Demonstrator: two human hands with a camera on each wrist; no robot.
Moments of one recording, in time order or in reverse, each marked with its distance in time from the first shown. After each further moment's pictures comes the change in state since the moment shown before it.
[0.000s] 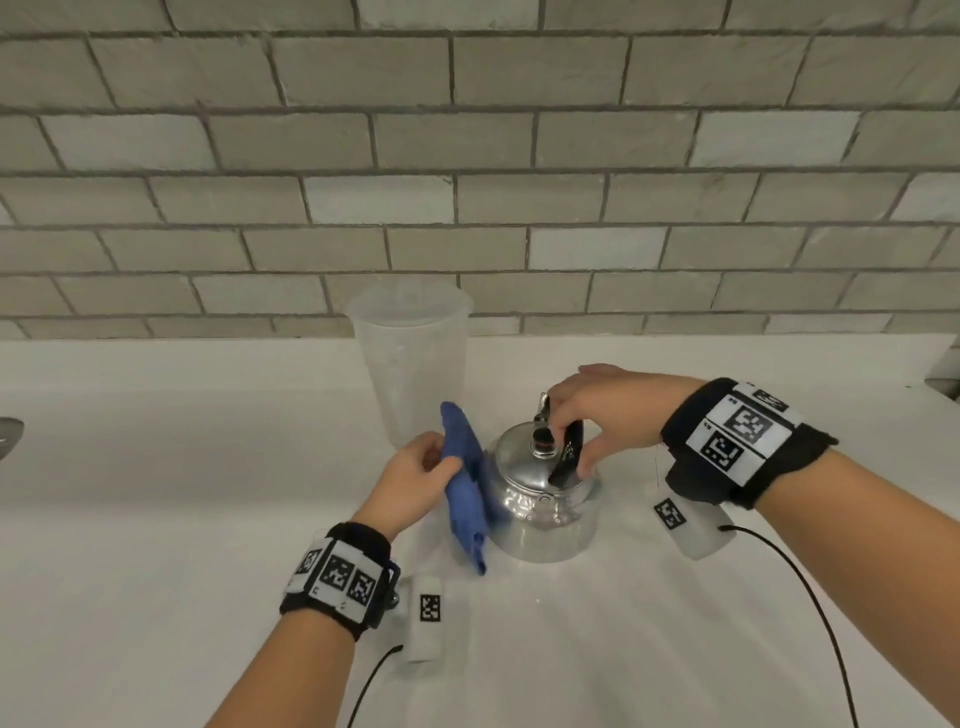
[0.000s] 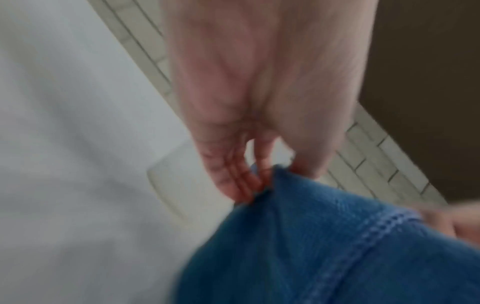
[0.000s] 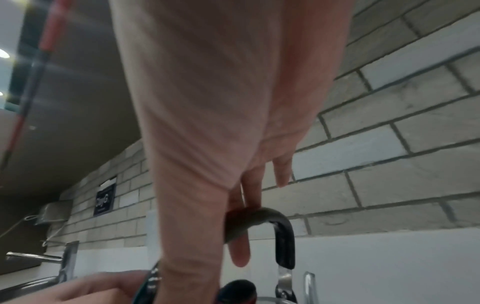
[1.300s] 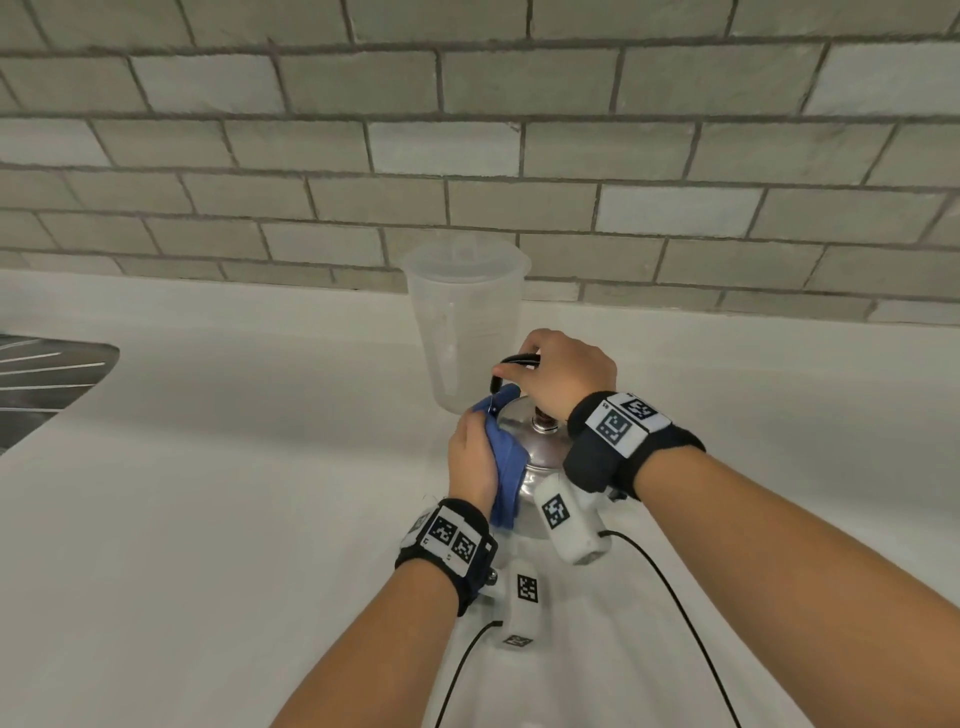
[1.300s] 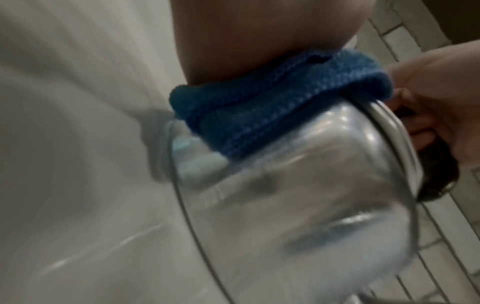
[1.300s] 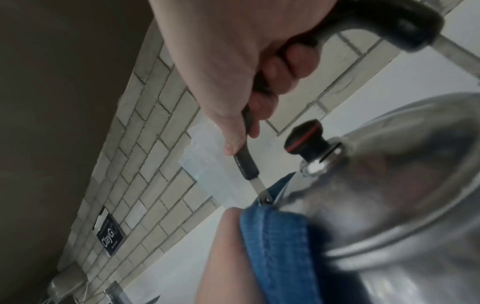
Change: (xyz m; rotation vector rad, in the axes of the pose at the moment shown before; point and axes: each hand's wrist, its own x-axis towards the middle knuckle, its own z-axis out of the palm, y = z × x) left_hand 0.003 -0.006 0.059 -0.623 0.472 -0.236; right_hand 0.096 -0.055 0.030 0.482 0.543 0.508
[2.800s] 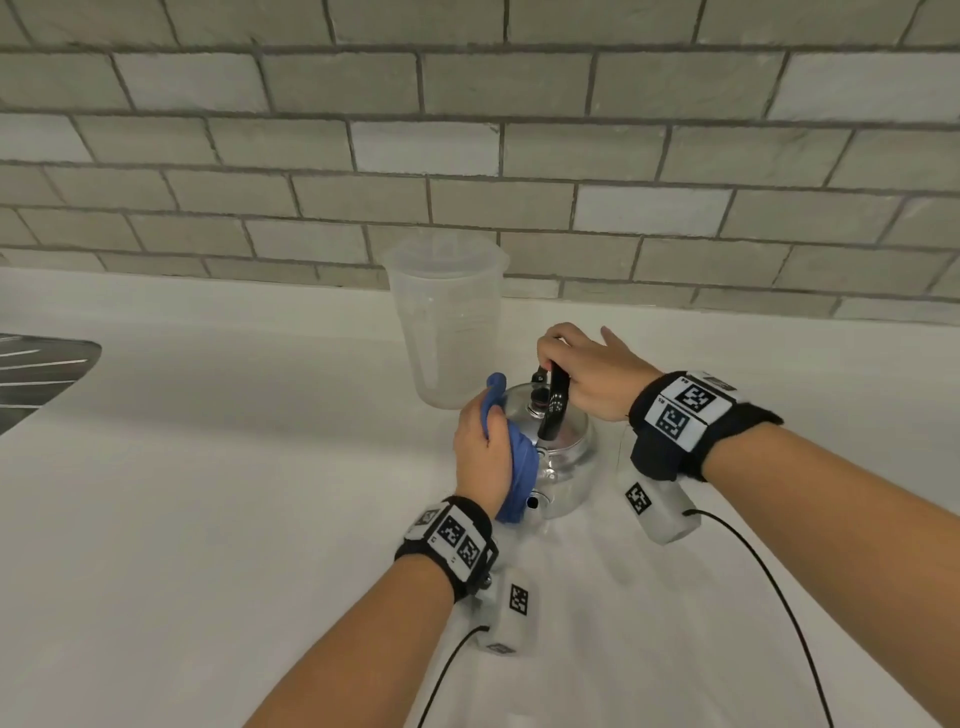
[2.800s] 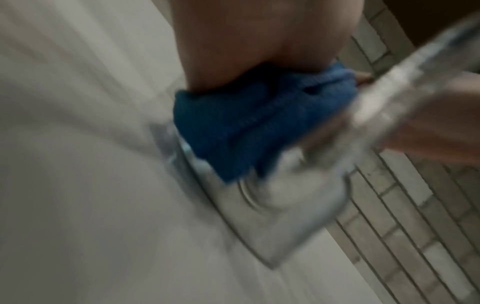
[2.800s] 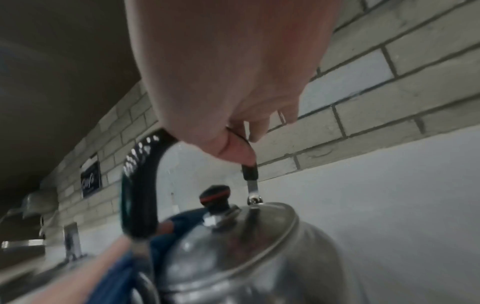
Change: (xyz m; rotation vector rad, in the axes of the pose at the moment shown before) left_hand -0.018 -0.010 0.022 0.280 -0.097 0.385; right_hand -0.011 0.058 -0.042 -0.249 -0.299 -0.402
